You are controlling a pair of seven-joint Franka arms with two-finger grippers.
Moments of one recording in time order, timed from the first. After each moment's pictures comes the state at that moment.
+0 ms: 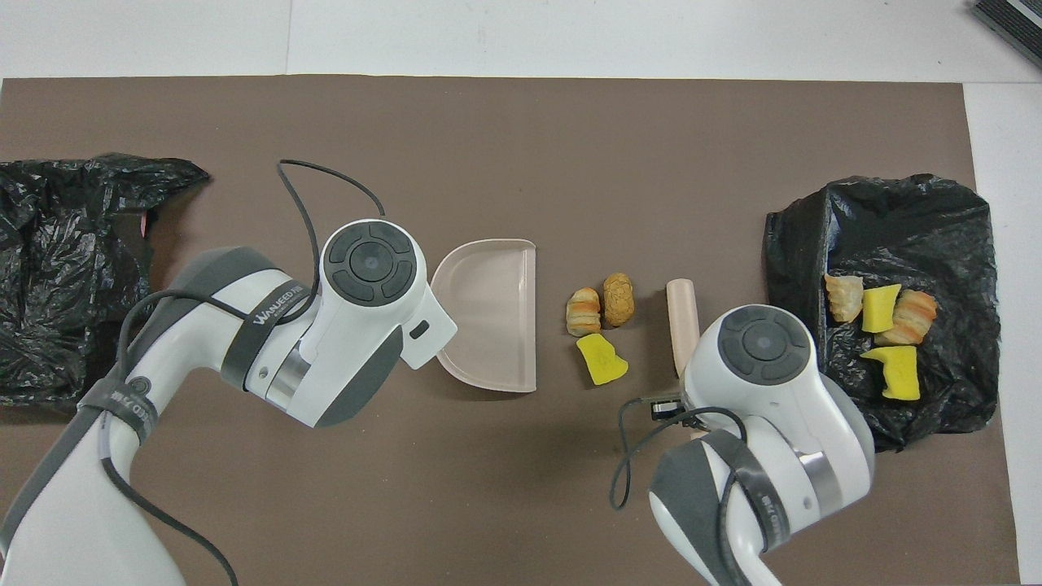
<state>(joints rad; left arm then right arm) -0.52 0.21 -0.02 -1.89 0.20 2.05 1.01 0.20 -0.05 0.22 -2.27 -0.04 1.94 0.39</state>
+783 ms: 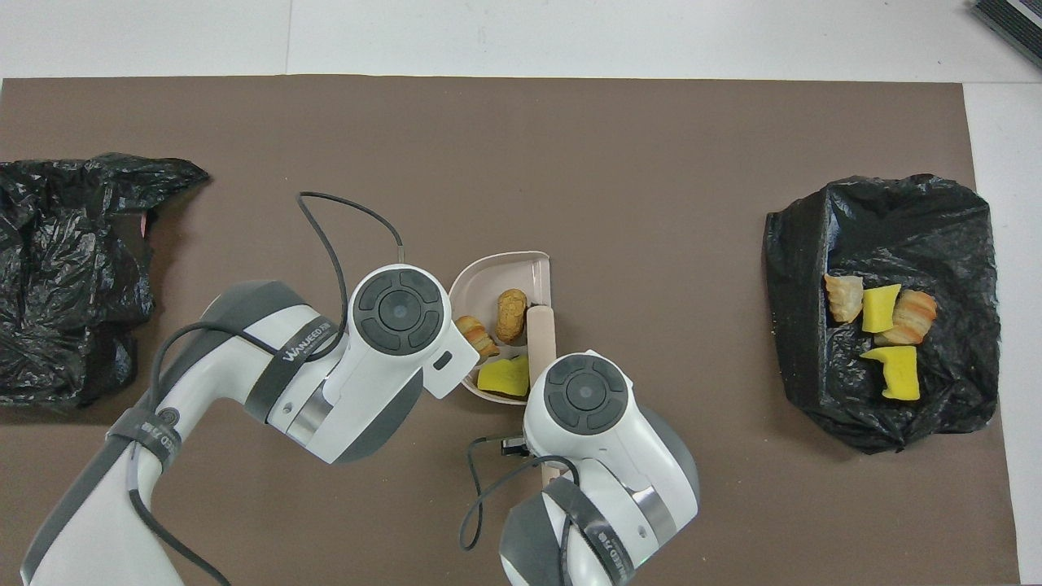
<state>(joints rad) -0.58 0.17 -0.02 -1.99 0.21 2.12 0.91 0.48 0.11 0.23 -2.12 0.18 2.08 0.54</state>
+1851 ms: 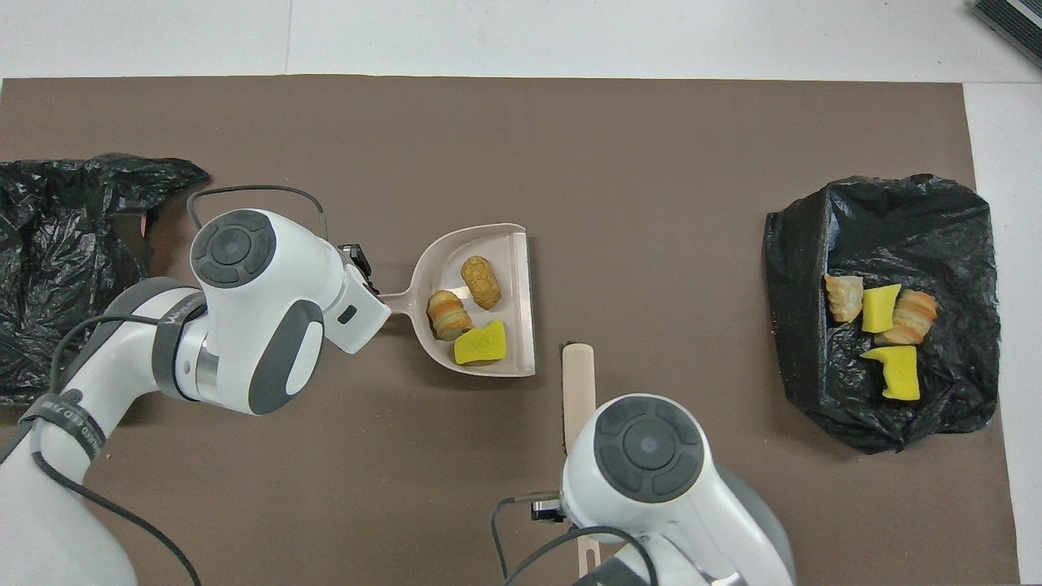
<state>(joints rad) -0.38 0.19 0.00 -2.02 -0.12 2.26 1.27 0.47 -0.14 0.23 -2.17 0.24 1.77 0.59</state>
